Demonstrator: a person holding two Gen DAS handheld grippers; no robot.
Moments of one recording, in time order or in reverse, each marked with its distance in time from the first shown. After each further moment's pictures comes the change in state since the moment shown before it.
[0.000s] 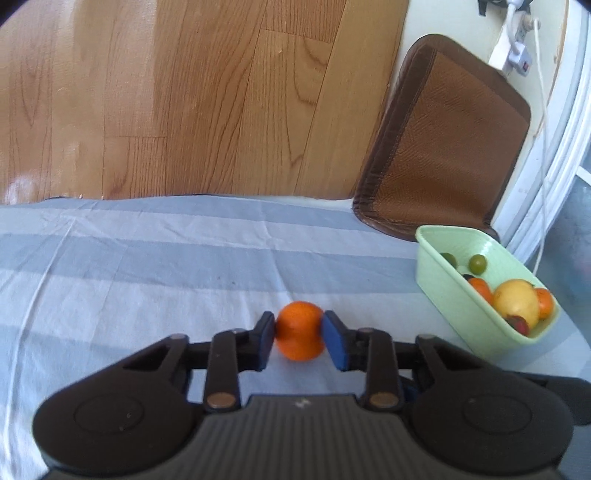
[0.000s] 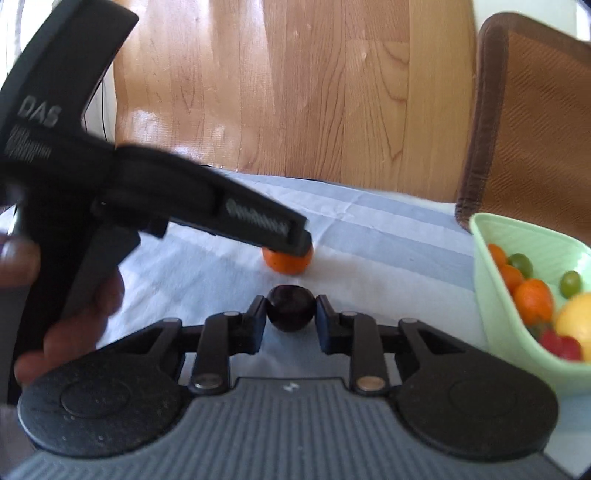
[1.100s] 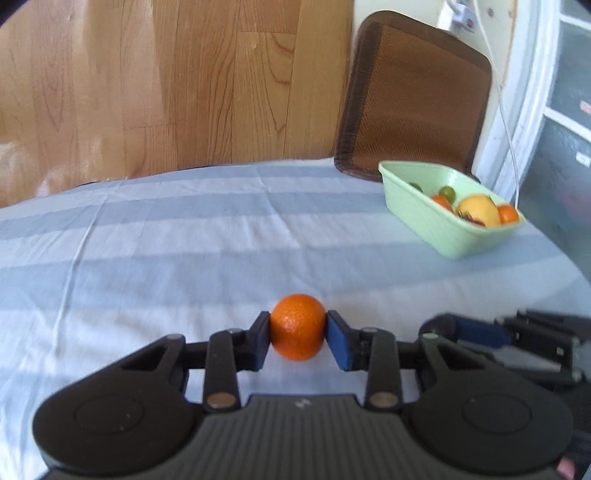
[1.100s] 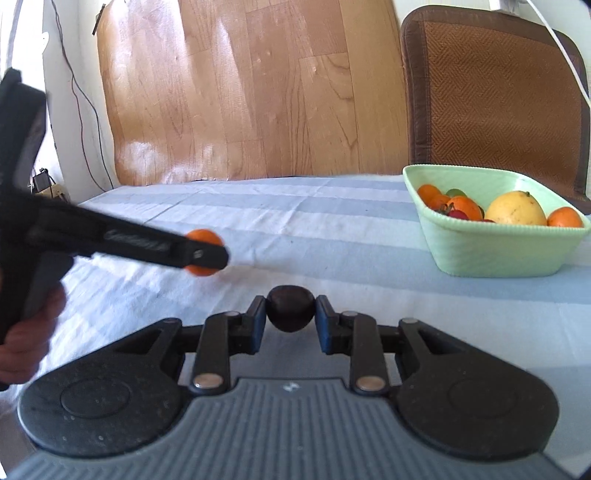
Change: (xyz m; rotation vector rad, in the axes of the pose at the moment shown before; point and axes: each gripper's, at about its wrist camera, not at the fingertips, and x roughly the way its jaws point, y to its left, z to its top) left arm -0.071 -0.026 -0.072 0.133 0.044 0.074; right arm -0.075 -0.003 -0.053 0.145 -0.047 -0.005
